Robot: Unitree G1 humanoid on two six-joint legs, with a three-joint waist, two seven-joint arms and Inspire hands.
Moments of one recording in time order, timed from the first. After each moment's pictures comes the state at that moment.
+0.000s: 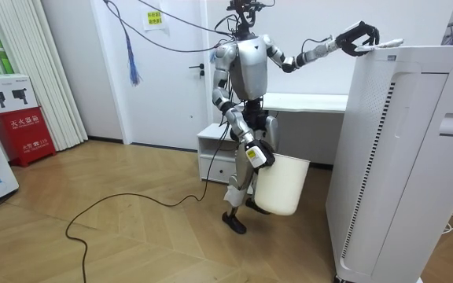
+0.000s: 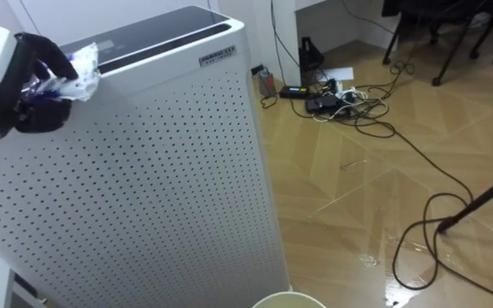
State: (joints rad) left arm -0.43 0.59 -0.01 0.07 0.80 0.15 0.08; right arm 0.12 -0.40 0.10 0.53 0.17 0.22 0.15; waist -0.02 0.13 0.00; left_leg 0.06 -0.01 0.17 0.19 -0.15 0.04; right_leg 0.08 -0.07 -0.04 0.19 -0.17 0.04
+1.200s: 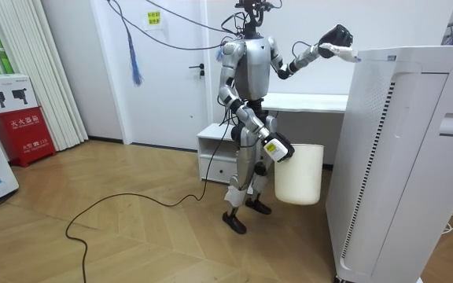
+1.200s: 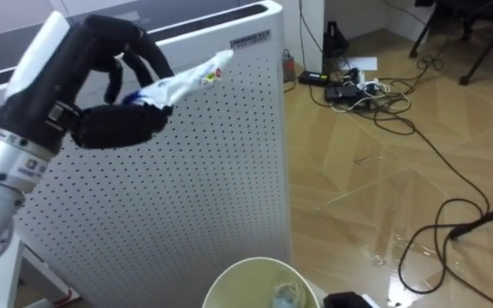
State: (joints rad) left arm -0.30 0.48 -0.09 -0.38 0.25 0.02 -0.10; right arm 0.06 -0.38 0.18 0.47 0.24 0.13 0.16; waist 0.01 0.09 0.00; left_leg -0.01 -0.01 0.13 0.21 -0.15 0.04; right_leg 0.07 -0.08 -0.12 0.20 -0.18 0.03
